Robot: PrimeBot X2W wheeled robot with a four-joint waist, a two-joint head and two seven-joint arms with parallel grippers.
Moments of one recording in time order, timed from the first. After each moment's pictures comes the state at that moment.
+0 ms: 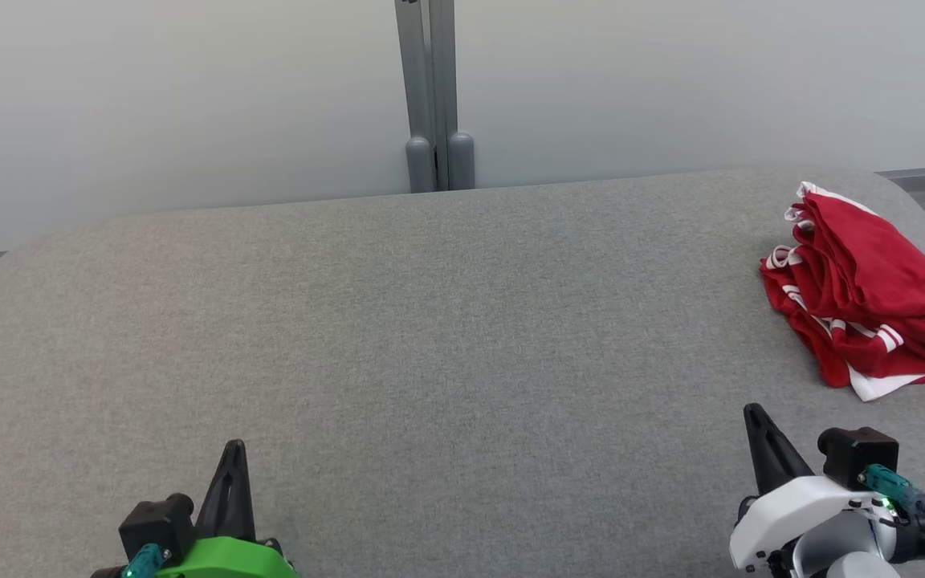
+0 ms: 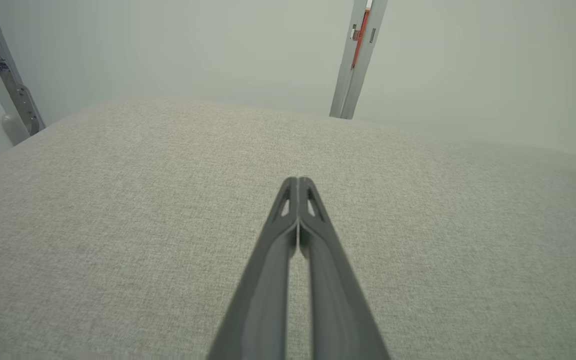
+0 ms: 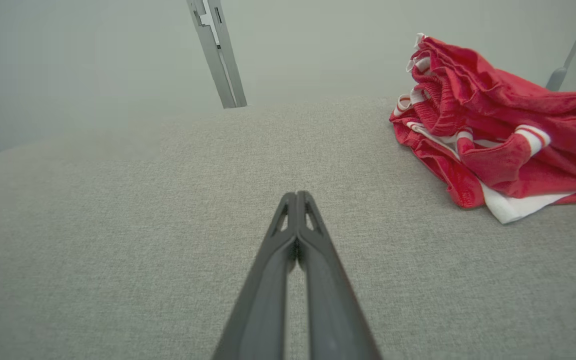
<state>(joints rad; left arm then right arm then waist) -0.01 0.04 -0.08 0.36 -0.27 -0.03 -0.25 -0.04 -0.06 -0.03 0.34 0.17 0.13 -0.12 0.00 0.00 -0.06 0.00</state>
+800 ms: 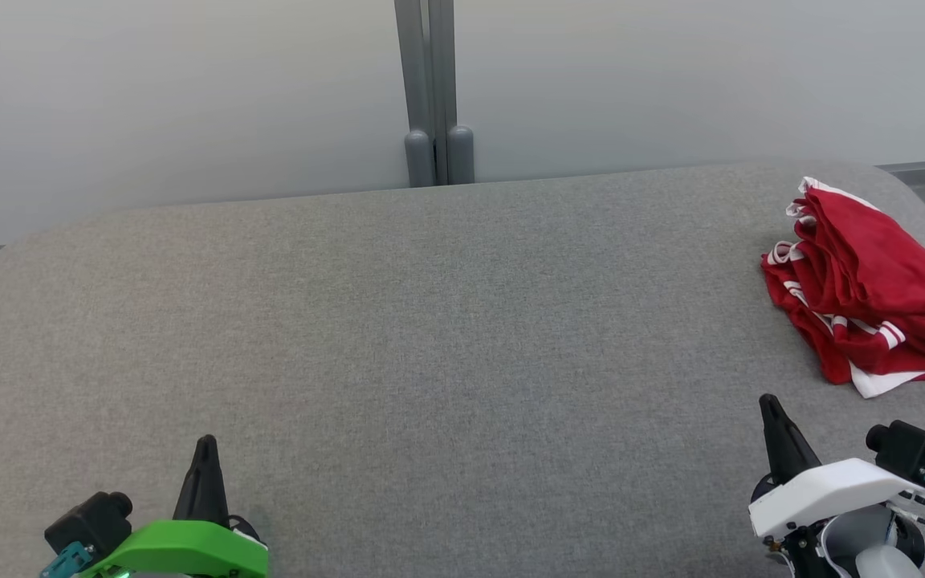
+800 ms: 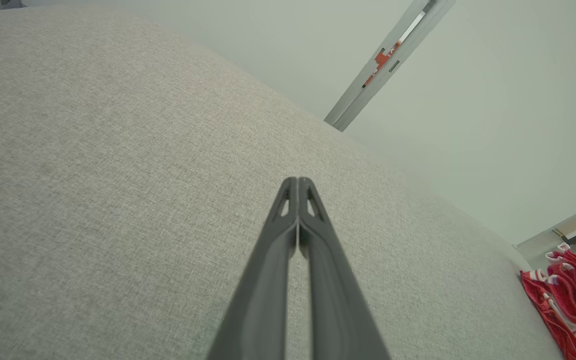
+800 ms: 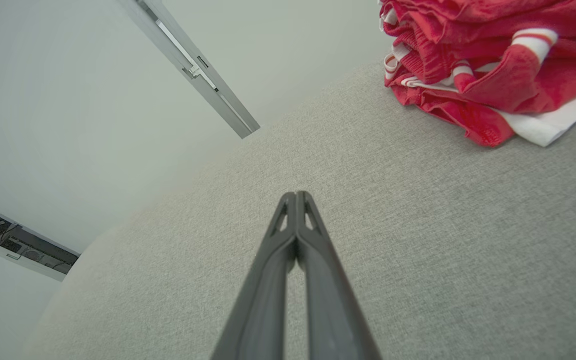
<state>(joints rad) -0.02 0.04 -0.03 0.33 -0.67 -0.05 -0.14 -0.05 -0.06 -0.05 0.31 0.60 0.13 -0.05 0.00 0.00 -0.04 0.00</state>
